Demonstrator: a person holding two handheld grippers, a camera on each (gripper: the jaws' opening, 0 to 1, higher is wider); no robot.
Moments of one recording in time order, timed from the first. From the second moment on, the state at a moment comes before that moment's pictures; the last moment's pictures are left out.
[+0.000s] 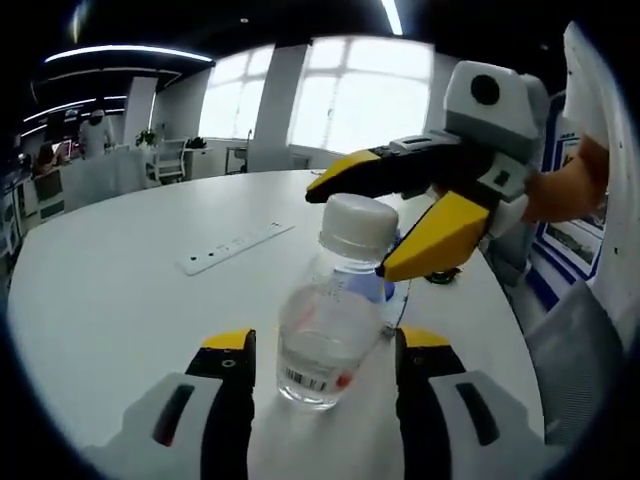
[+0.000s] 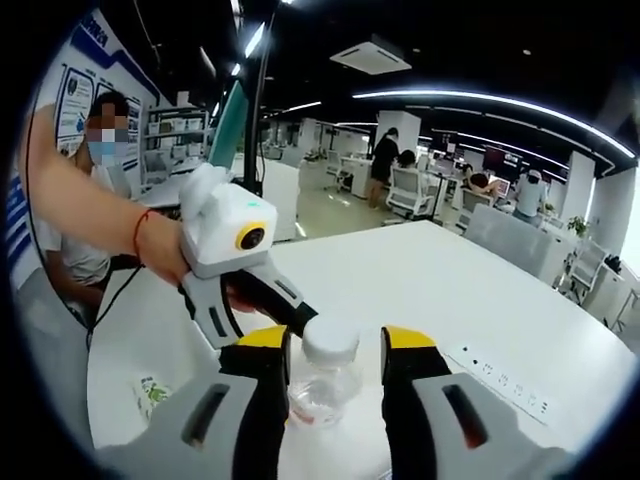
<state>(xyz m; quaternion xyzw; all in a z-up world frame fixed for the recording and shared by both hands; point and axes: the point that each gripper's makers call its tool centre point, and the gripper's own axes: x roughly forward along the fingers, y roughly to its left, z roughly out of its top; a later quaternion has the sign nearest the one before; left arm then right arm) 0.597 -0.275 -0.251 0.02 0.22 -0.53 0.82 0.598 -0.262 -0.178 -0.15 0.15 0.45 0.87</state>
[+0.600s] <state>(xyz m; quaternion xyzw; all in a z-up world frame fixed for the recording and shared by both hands) 0.586 -0.259 -0.232 0.02 0.22 -0.51 0.83 0.596 -0.282 -0.160 -0.13 0.15 0.44 0.88</state>
